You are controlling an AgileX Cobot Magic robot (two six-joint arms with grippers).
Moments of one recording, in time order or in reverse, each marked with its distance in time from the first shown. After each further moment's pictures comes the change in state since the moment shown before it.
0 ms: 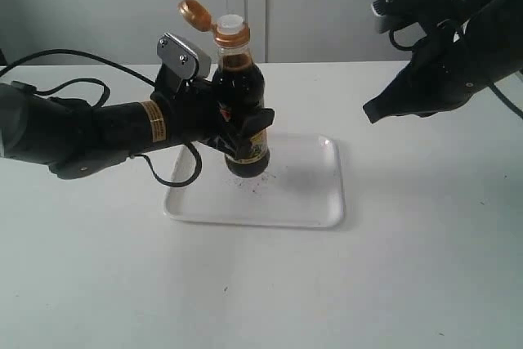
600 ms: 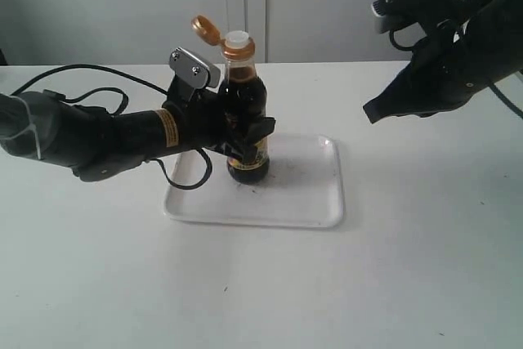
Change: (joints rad) left arm 0.000 0.111 -0.079 -0.026 0.027 0.004; right arm 0.000 0.000 0.000 0.000 0.000 0.000
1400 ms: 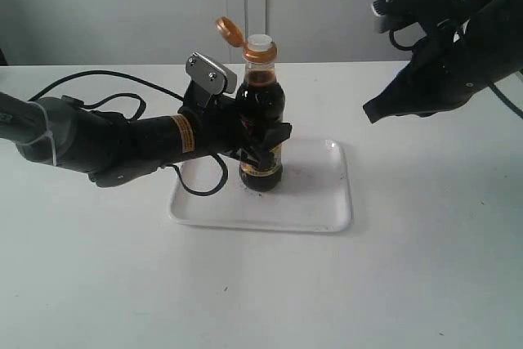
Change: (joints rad) left arm -0.054 0.016 -0.014 -0.032 0.000 0.002; right arm 0.000 0.000 0.000 0.000 -0.002 0.000
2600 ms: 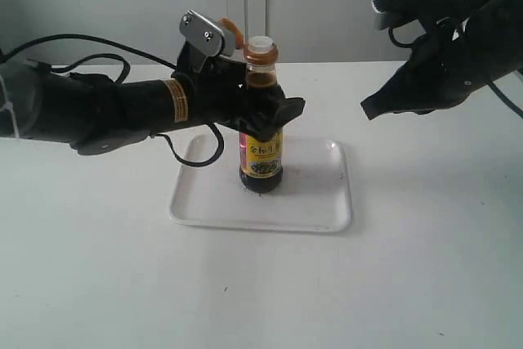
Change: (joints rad) left arm -0.004 -0.142 -0.010 0.103 0.091 -0.087; right arm 0.000 0.000 0.000 0.014 -0.017 0.000
